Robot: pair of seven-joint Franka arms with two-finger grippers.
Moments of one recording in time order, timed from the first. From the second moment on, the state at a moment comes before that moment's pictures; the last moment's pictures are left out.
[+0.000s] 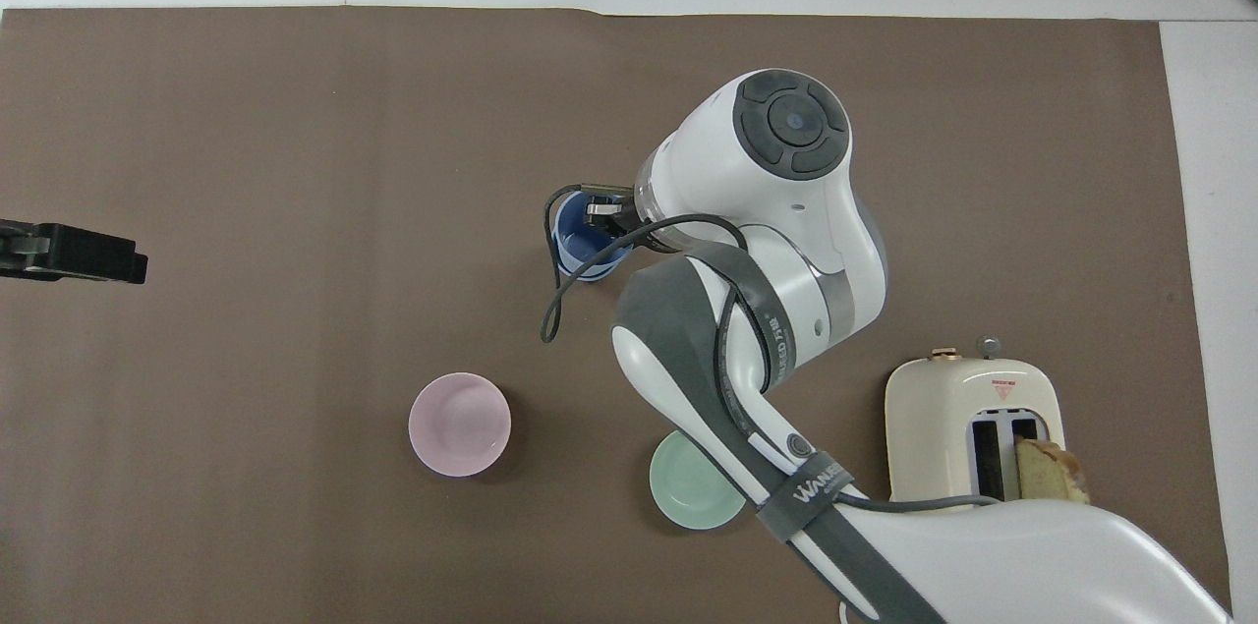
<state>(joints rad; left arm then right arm) -0.03 -0.09 -0.04 -1.59 -0.04 1.52 0.04 0.37 0.41 0.17 -1.50 0.15 2.04 0.60</state>
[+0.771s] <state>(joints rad) -0.03 -0.09 -0.04 -1.59 -0.04 1.52 0.04 0.36 0.41 0.16 -1.50 0.13 2.04 0.60</state>
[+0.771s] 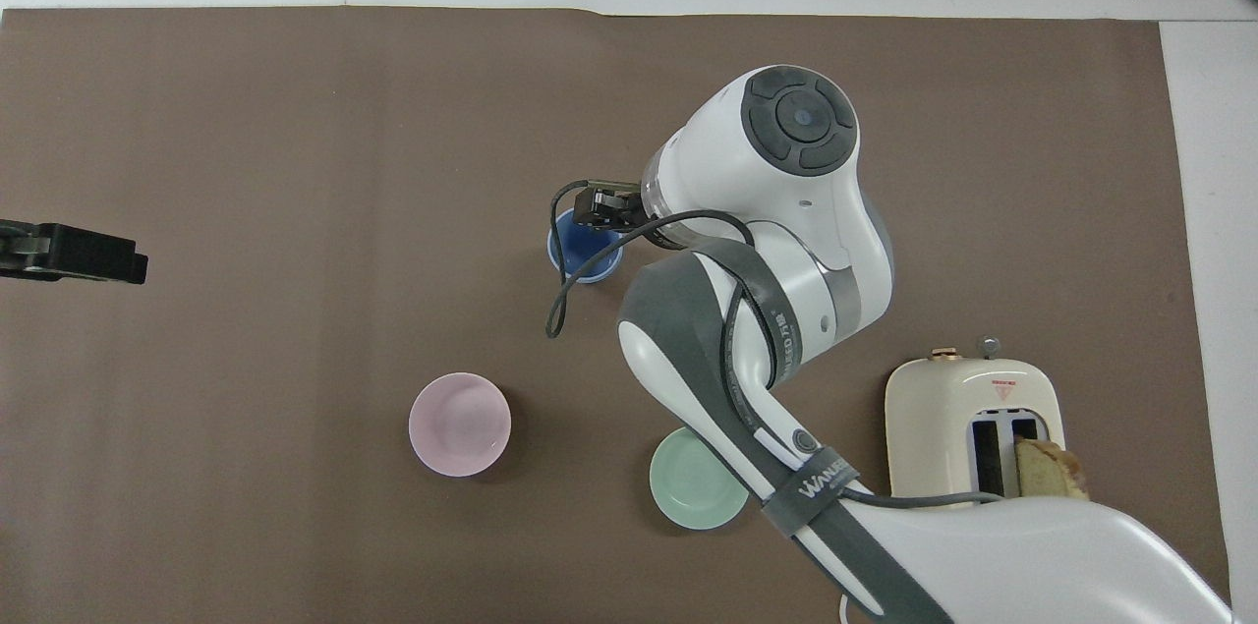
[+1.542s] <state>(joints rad) -0.03 -0.09 -0.04 -1.59 -0.04 1.52 0.04 0.20 0.31 0.15 -1.47 0.03 1.87 0.58</state>
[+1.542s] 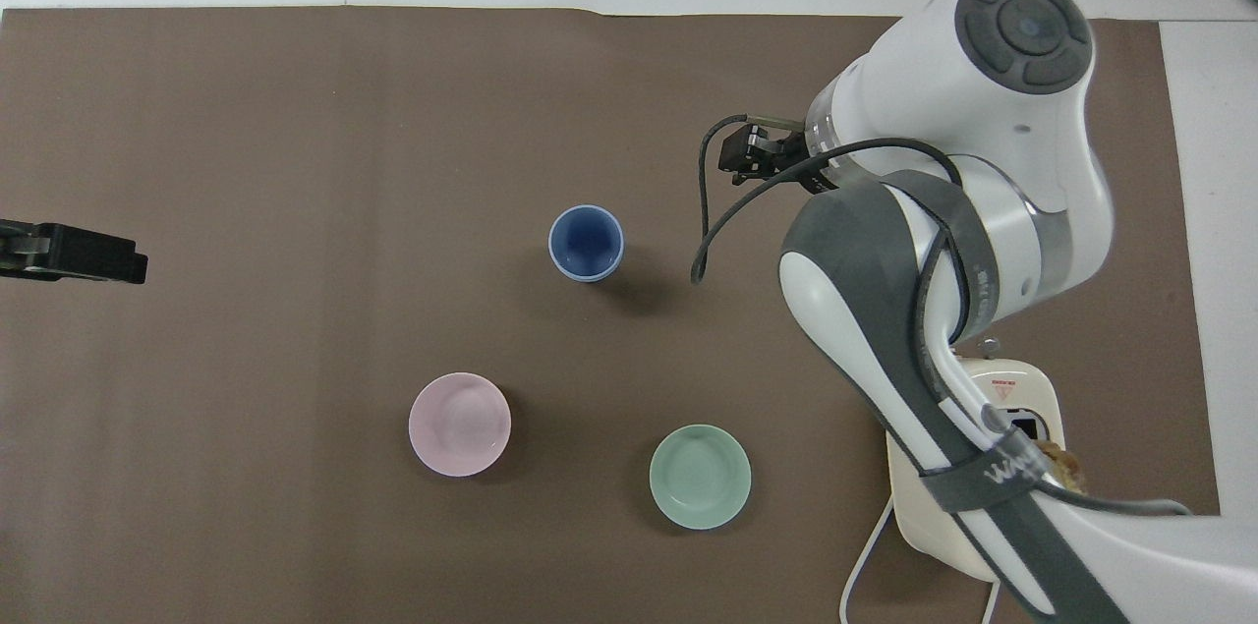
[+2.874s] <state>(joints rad) -0.03 -0.09 -0.04 -1.59 -0.04 1.52 0.04 -0.06 0.00 0.12 -1.46 -0.06 1.52 0.13</state>
